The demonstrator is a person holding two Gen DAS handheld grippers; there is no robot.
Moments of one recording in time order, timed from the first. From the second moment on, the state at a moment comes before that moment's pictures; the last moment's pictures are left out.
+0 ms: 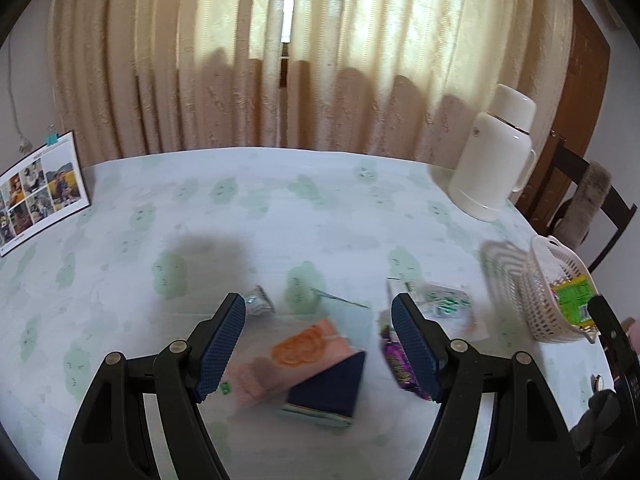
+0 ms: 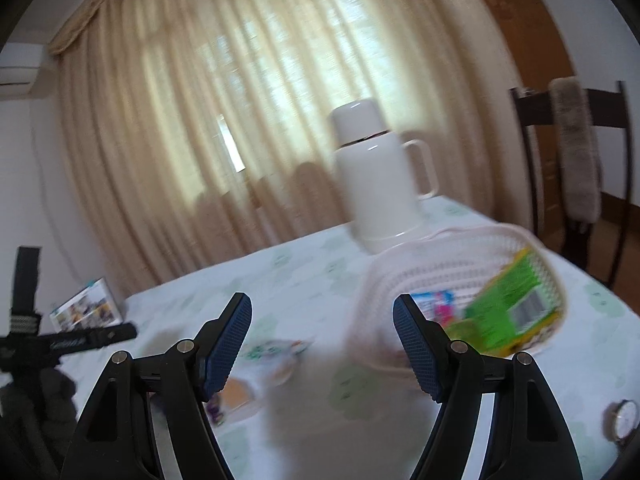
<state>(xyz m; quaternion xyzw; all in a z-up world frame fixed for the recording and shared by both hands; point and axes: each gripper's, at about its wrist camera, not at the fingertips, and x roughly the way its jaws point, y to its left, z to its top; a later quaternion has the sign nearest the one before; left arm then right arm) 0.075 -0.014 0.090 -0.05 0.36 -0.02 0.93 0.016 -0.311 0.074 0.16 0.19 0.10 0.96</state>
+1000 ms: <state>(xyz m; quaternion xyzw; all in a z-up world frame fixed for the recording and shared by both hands) 0.155 0.028 0.022 -0.08 0.47 0.01 0.88 0.022 -0.283 0.066 0.12 0.23 0.16 0.95</state>
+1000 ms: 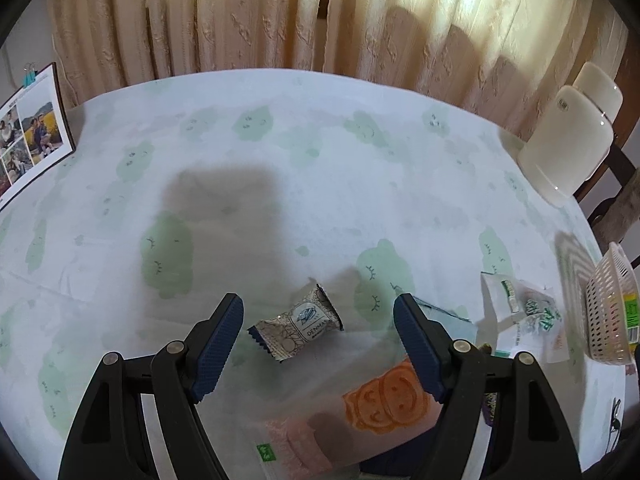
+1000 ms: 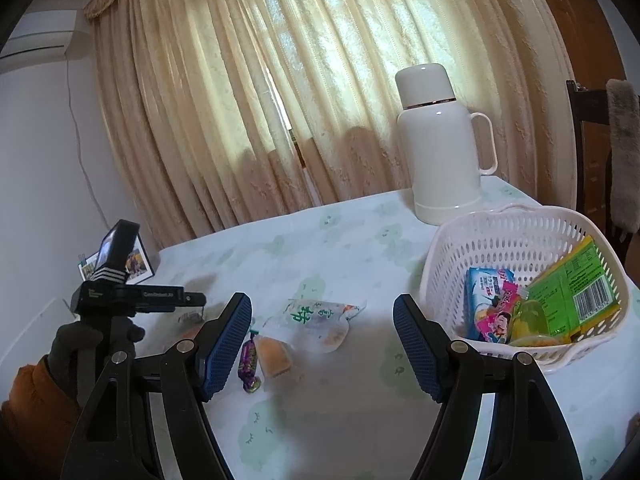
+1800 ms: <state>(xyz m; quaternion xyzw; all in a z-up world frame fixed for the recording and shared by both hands) 0.121 0.046 0.041 -0.10 0.42 0.03 0.90 0.026 -0.276 0.060 0.11 0.24 0.17 0.95</state>
